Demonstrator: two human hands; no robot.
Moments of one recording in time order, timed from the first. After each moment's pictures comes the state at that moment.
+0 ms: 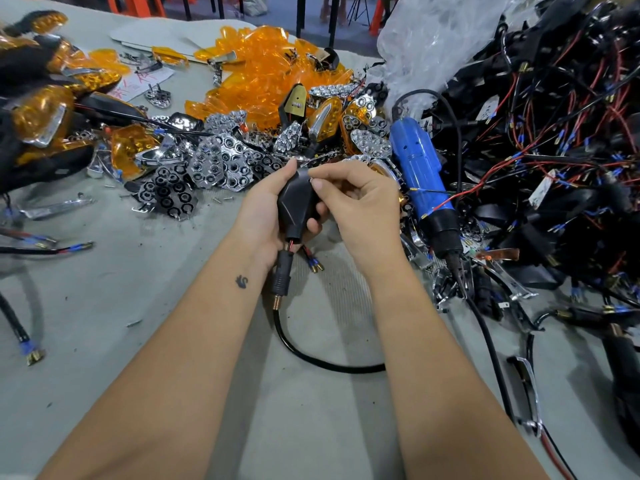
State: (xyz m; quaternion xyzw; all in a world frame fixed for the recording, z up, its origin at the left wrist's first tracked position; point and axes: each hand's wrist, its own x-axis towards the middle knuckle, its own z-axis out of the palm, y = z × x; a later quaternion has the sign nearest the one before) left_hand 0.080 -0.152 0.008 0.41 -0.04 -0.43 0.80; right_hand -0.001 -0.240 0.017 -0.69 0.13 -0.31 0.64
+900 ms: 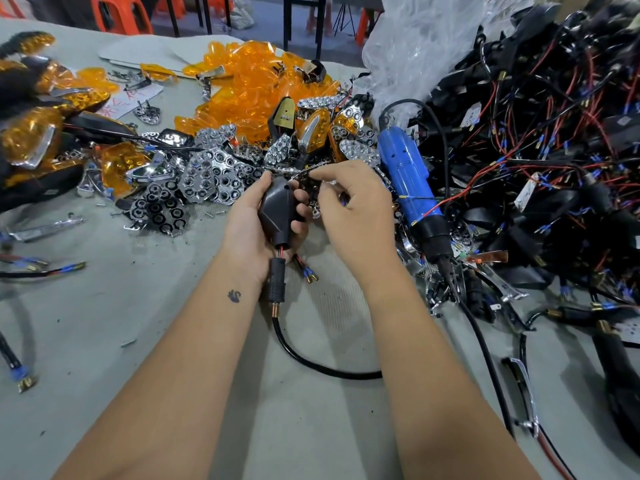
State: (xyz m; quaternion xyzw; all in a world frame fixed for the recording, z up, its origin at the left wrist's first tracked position) left_hand 0.083 -0.150 0.007 0.30 -0.01 -0.45 0.84; right_hand 0.003 -0.245 0.021 -0.82 0.15 -0.37 0.41
